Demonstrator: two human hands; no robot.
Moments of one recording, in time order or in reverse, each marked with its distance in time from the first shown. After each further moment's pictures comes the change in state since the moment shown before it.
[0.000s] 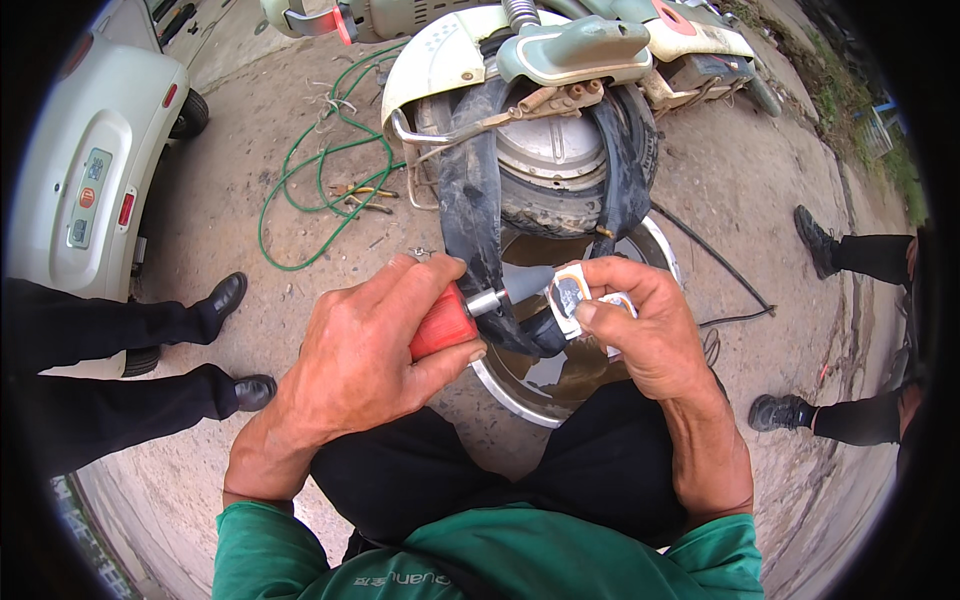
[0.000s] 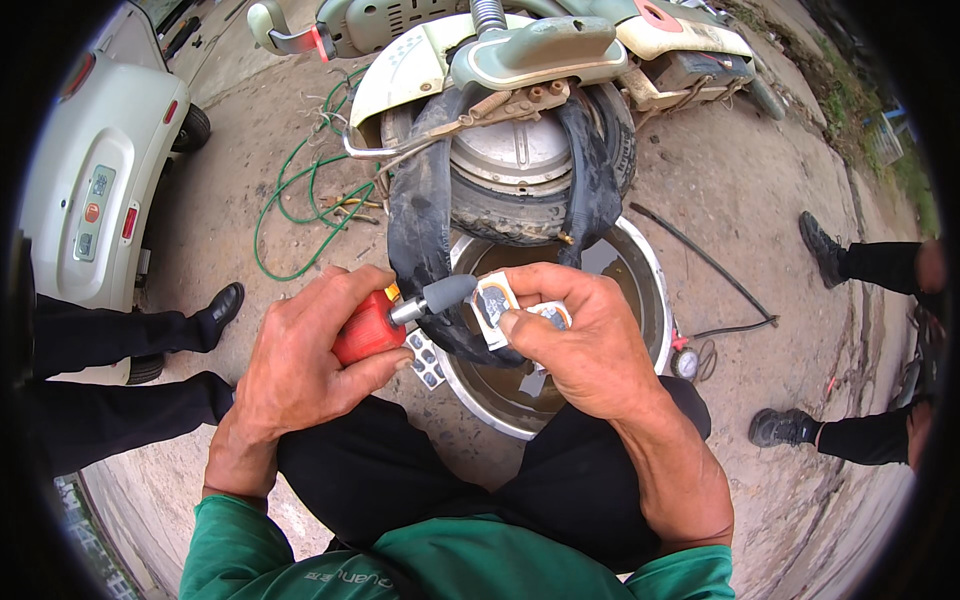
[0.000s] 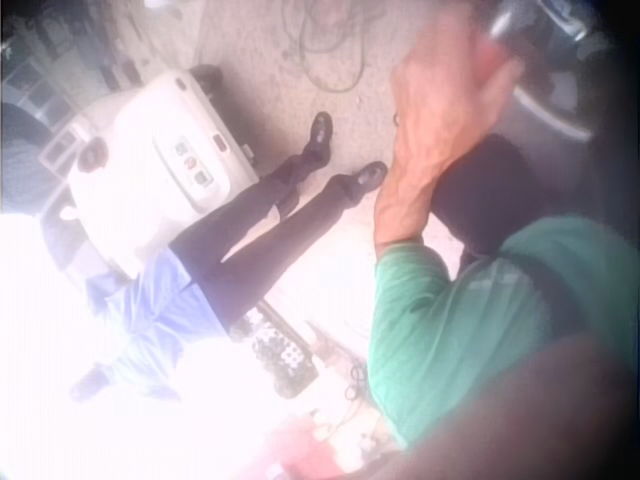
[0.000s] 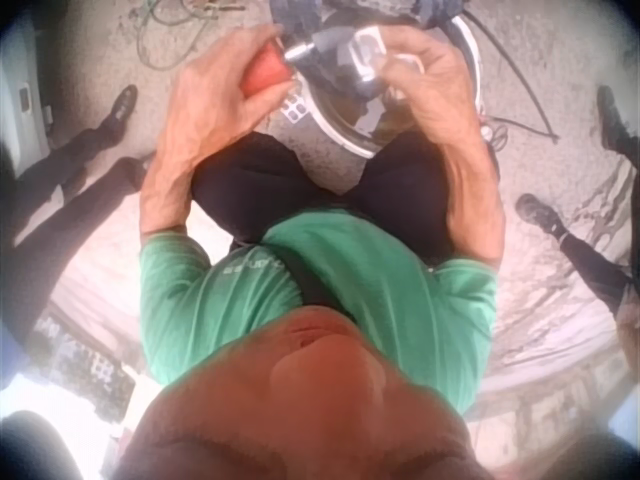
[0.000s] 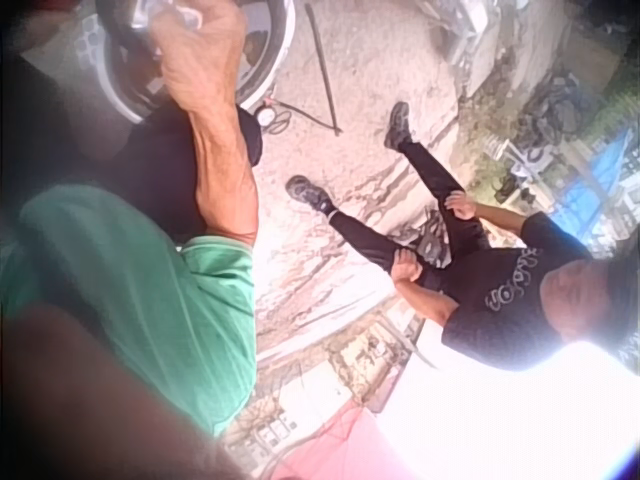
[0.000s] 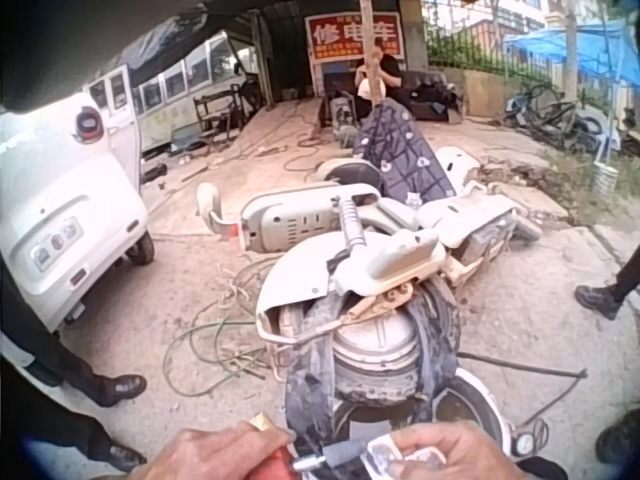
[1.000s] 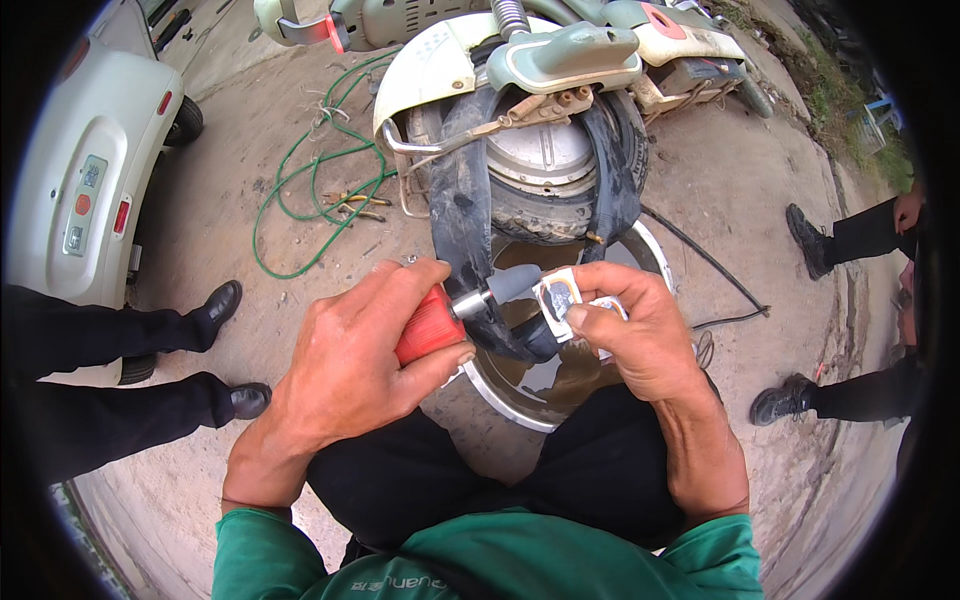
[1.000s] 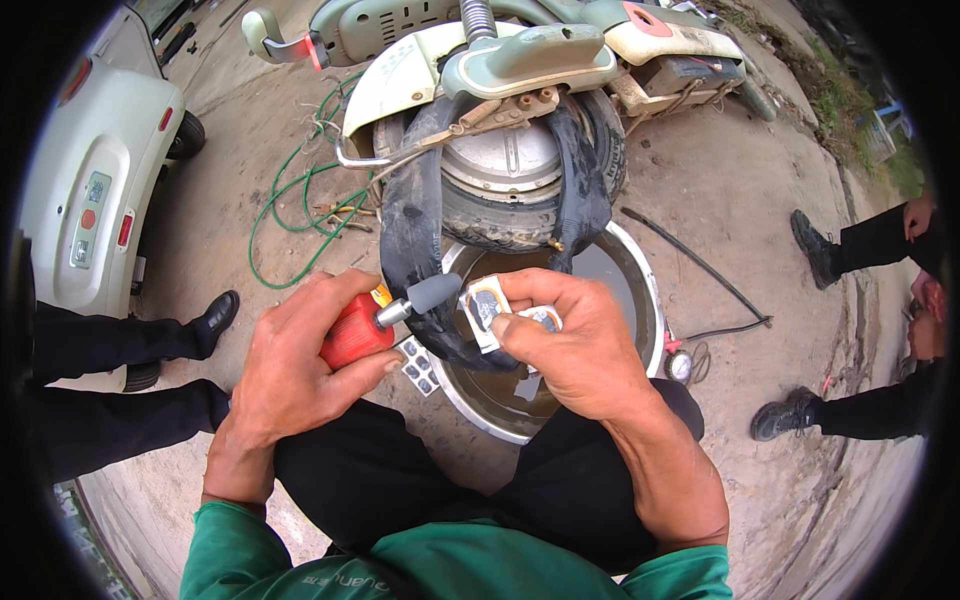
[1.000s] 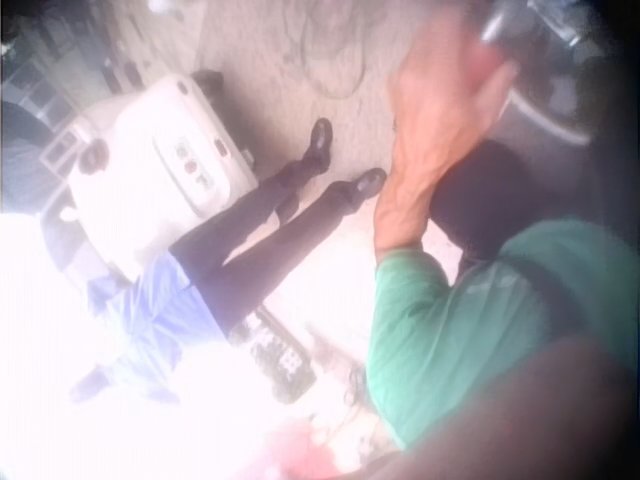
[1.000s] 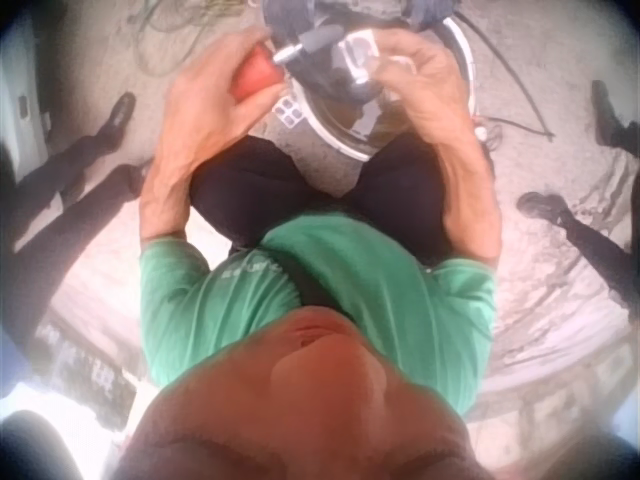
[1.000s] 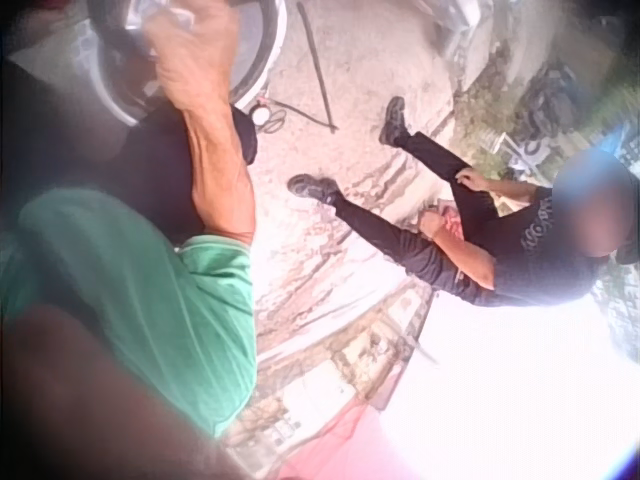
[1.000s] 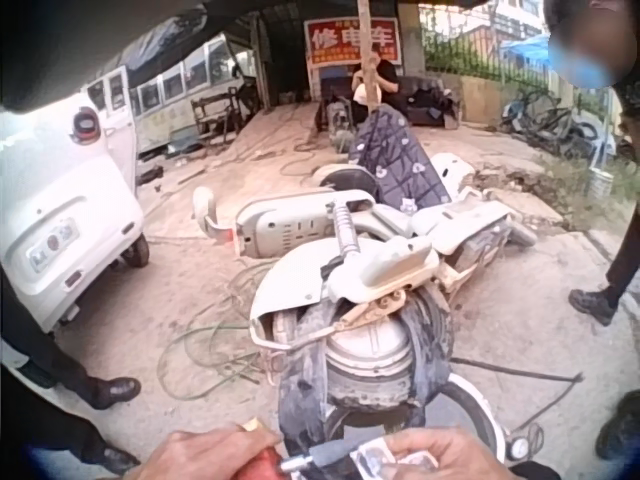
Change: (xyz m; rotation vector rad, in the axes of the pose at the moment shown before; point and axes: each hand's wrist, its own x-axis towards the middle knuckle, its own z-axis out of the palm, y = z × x) left_hand 0.000 0.000 0.000 -0.008 0.044 0.000; right_hand 0.001 0.002 0.000 0.013 0.021 0.006
